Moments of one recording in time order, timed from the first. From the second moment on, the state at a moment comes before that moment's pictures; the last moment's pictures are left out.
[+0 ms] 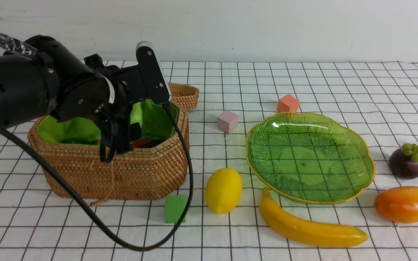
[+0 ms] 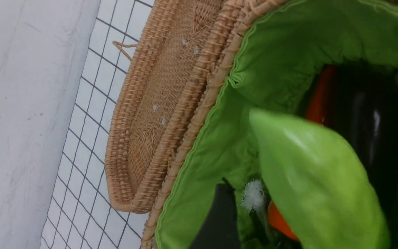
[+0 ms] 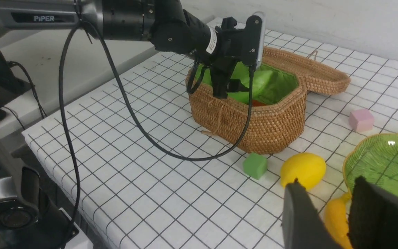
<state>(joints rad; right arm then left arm) 0.34 0.52 -1.16 0.56 1.12 -0.29 -0.41 1.63 -1.23 0.51 0.48 0.47</state>
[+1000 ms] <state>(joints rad) 0.48 1.21 -1.17 0.56 1.09 -0.12 -0.41 0.58 -0.76 -0.36 0.72 0.18</state>
